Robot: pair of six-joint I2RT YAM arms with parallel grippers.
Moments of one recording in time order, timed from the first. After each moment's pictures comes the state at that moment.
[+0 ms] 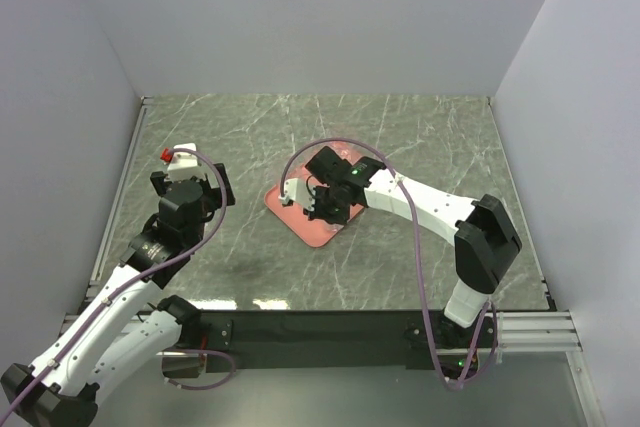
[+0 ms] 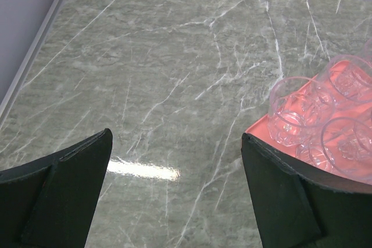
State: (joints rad) left arm -0.51 0.71 0.71 -0.31 -0.61 -0.27; right arm 0.84 1.70 1.36 -0.82 -0.15 -0.64
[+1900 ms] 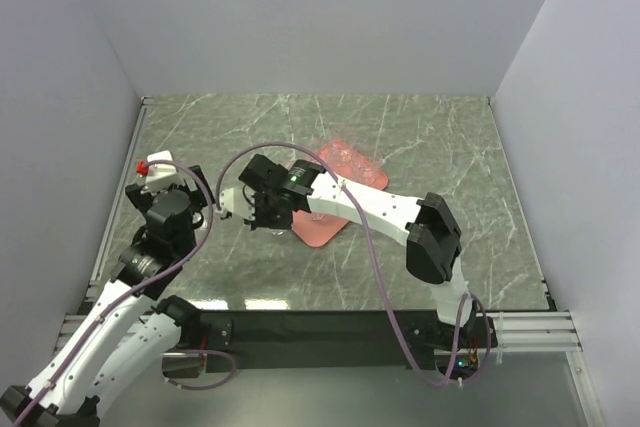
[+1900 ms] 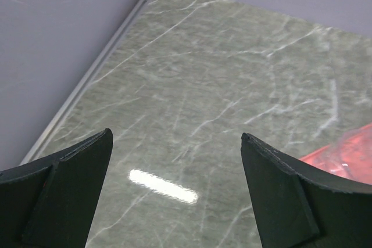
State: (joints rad) left arm -0.48 0.61 0.67 -0.32 -0.81 -0.25; right arm 1.07 2.01 1.85 -0.93 -0.13 -0.59
